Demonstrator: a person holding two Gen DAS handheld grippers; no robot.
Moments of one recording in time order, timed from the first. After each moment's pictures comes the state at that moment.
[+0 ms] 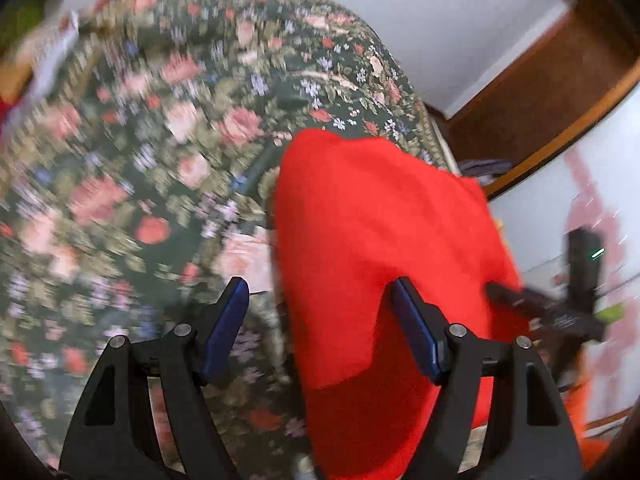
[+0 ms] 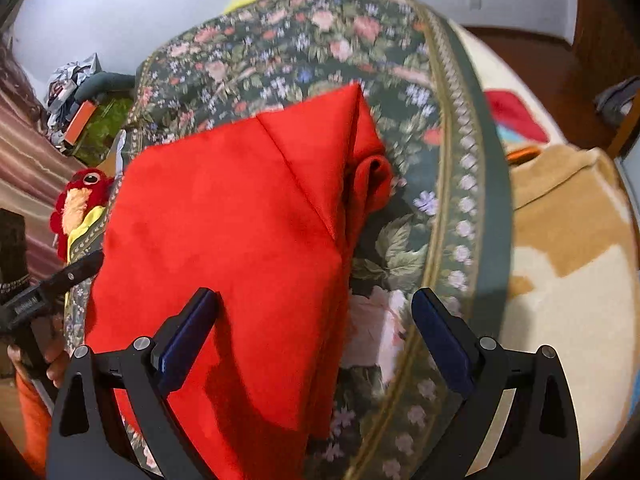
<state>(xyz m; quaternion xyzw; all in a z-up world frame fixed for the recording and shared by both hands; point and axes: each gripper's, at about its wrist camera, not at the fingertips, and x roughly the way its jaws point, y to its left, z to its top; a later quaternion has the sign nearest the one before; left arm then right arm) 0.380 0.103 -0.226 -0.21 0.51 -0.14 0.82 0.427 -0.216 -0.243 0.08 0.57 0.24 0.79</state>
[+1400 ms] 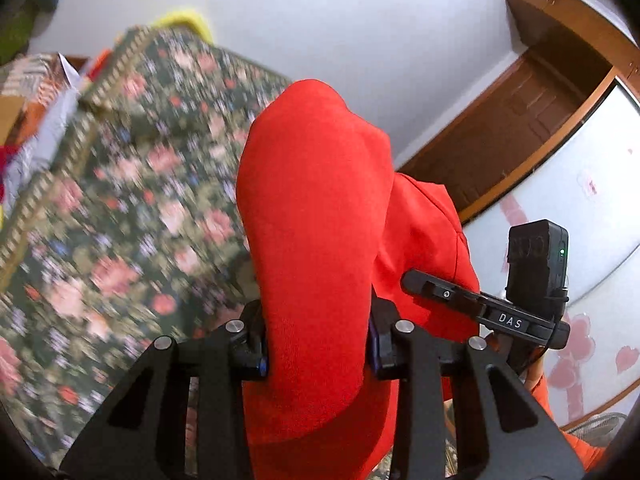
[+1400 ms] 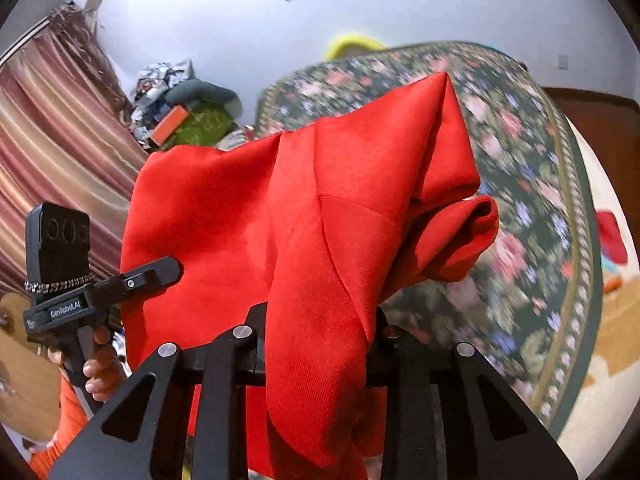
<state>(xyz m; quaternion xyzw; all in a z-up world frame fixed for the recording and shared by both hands) 0.363 0.176 -0.106 -0.25 0.39 -0.20 0.86 0.421 -0.102 -0.120 0.11 0.44 0.37 0.82</state>
